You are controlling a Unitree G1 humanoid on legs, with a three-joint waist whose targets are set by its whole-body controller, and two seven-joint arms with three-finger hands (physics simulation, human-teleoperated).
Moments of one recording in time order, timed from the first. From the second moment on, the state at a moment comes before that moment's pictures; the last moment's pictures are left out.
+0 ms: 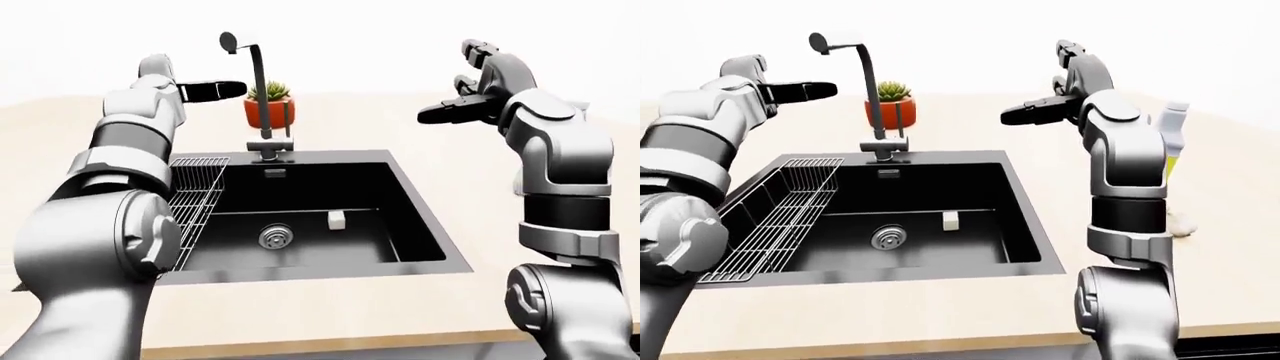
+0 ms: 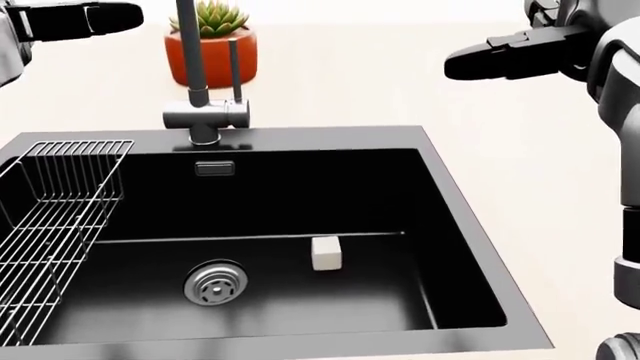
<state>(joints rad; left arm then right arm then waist) -1.50 0.46 0.25 1.37 0.02 0.42 0.15 -1.00 -0.45 -0.19 0.27 0.06 0.80 0.22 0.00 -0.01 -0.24</state>
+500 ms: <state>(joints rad) -1.57 0.42 0.24 1.36 0.06 0.43 0.15 -0.97 -0.44 -0.19 0.27 0.07 0.79 0.22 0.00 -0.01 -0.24</state>
